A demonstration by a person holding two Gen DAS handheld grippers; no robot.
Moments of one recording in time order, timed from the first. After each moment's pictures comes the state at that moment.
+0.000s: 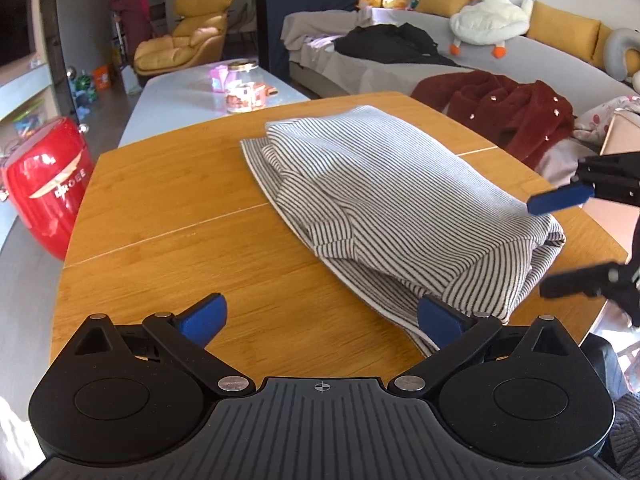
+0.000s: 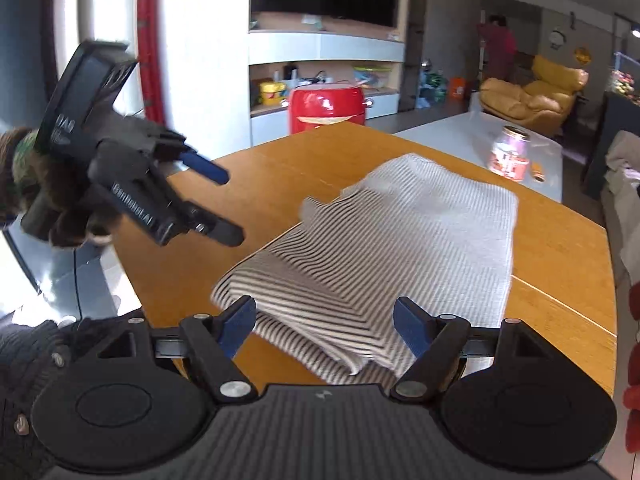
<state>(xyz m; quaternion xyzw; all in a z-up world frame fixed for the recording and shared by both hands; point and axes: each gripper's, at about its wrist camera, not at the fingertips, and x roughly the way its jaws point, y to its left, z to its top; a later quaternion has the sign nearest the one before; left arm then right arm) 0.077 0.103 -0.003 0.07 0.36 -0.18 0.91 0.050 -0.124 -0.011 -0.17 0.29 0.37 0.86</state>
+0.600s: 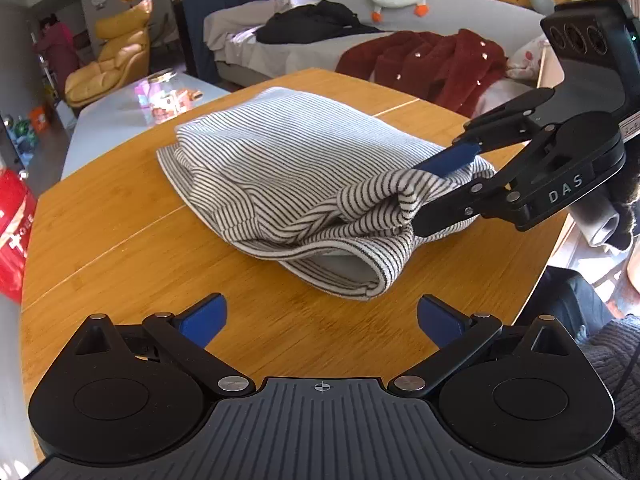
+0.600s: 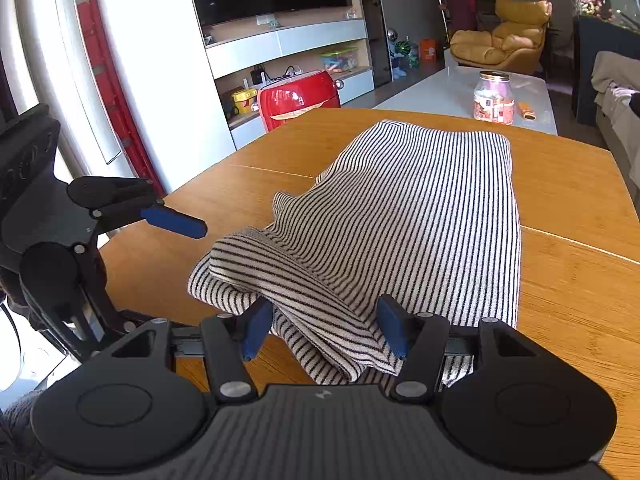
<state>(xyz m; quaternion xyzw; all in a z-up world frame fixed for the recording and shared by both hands) 0.059 0.060 -0.020 0.16 0.36 -0.26 0.88 0.087 -0.146 -0.016 -0.04 0.34 0.35 0.87</state>
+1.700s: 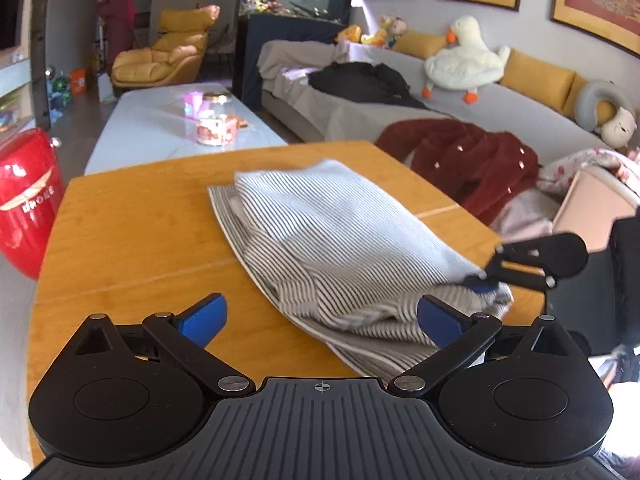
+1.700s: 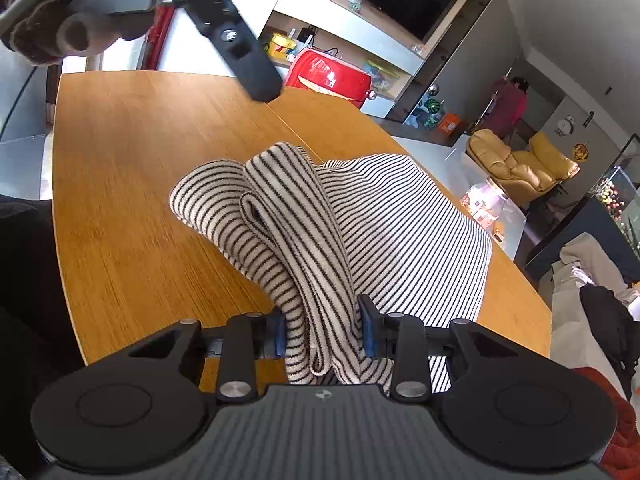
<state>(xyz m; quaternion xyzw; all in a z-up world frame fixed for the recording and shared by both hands) 0.094 0.110 0.035 0.01 0.31 -0.22 0.92 0.059 -0.085 -0.027 -0.34 0.25 0.32 0.85</state>
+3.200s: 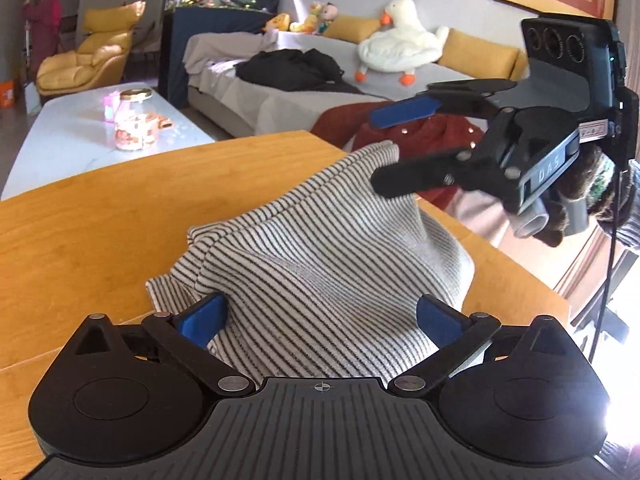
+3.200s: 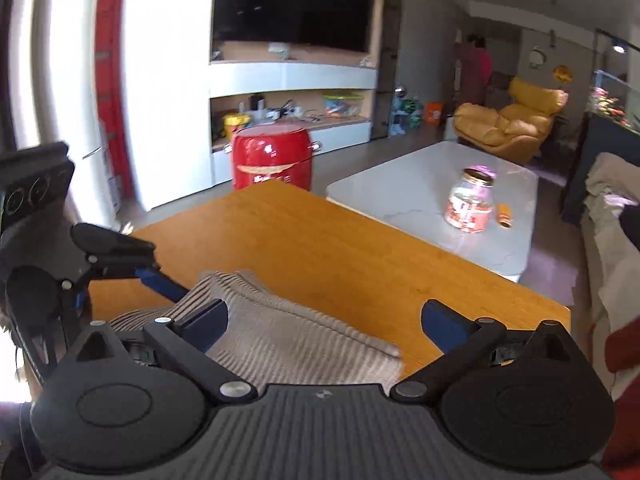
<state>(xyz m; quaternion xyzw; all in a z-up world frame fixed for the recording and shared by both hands) 0.172 0.062 -0.014 0.02 0.33 -0.34 0.88 0.199 -0.156 0.051 -0.10 0.25 0.30 0.92</state>
